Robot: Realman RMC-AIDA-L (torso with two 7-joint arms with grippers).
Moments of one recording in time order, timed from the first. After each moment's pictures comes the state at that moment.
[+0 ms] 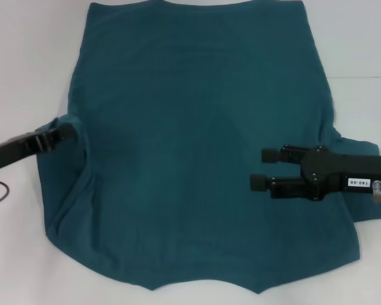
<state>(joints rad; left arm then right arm) -0.49 -2.14 0.42 0.75 2.04 1.27 -1.85 0.58 2.07 -0.67 -0.66 -1.99 -1.64 1.56</state>
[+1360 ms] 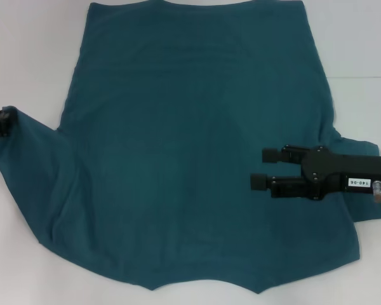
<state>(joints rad) -0.52 -2.10 0.45 0.81 2.14 0.98 -1.73 0.57 2.07 -0.67 -0.66 -1.99 -1.63 1.57</state>
